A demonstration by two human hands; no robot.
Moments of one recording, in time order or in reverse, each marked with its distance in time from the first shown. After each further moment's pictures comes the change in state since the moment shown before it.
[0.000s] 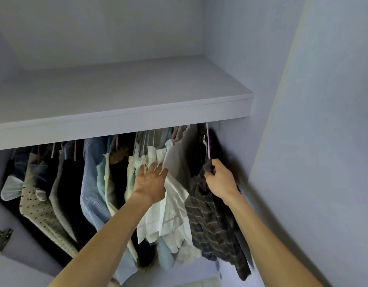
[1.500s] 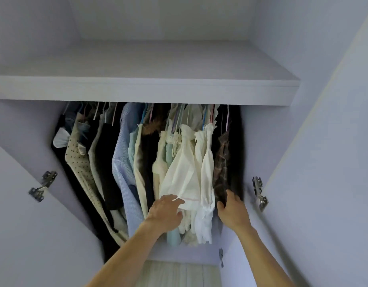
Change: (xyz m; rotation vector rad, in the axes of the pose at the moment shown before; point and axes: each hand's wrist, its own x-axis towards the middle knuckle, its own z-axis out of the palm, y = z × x) left_hand -0.116 0.043 0.090 -0.608 -0.177 -0.131; right_hand -0.054 0.108 0.070 -0.384 -0.205 0.082
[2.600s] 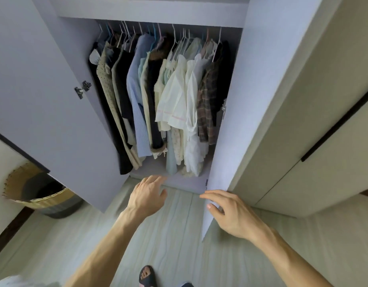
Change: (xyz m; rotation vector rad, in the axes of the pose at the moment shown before) left_hand -0.313 0.161 0.165 -0.107 0.274 -0.266; right_hand -0.343 0.186 -0.099 -0.067 -0.305 -0.702
